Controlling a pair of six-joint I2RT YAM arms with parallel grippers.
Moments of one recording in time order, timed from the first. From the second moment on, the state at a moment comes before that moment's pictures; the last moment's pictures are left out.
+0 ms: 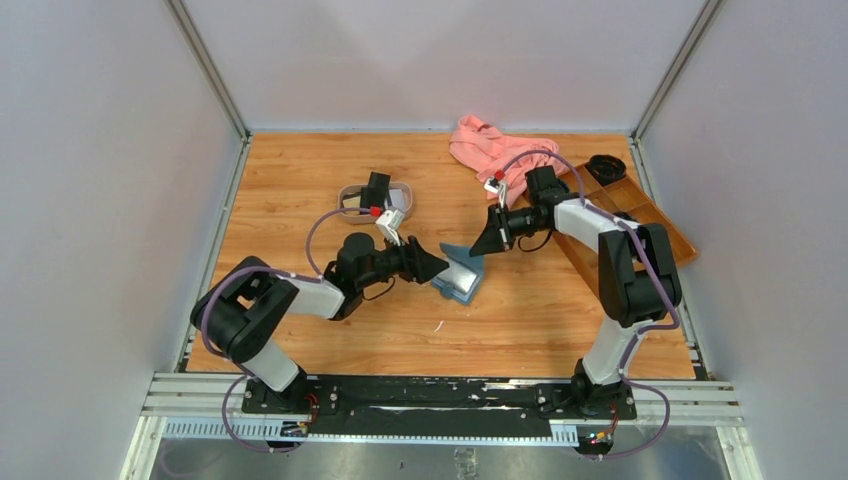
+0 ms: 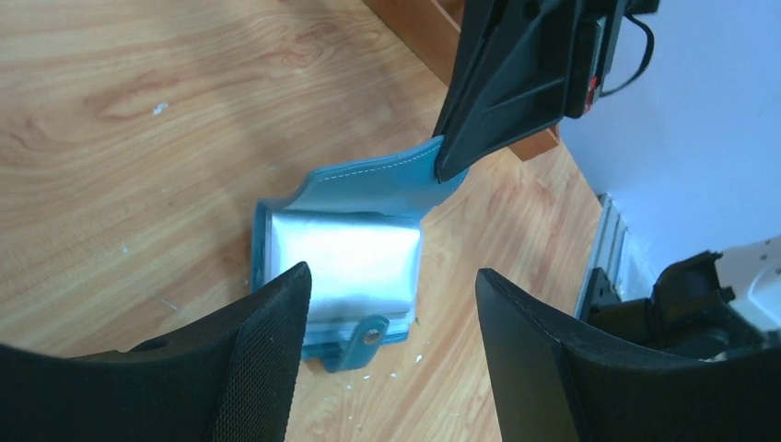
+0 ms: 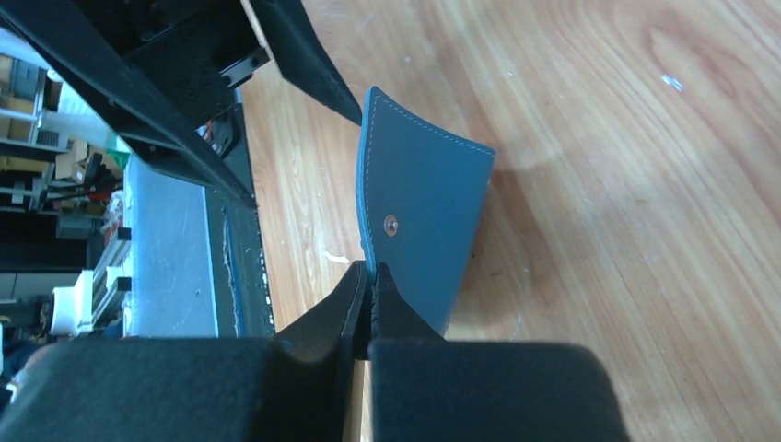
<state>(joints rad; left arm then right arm) -0.62 1.60 0.46 0.98 0.39 -0.71 0.23 1.78 1.11 -0.40 -1.13 -0.20</state>
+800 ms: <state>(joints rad) -0.62 1.25 0.37 0.76 0.55 0.20 0.39 1.80 1.48 -1.28 -1.13 -1.11</state>
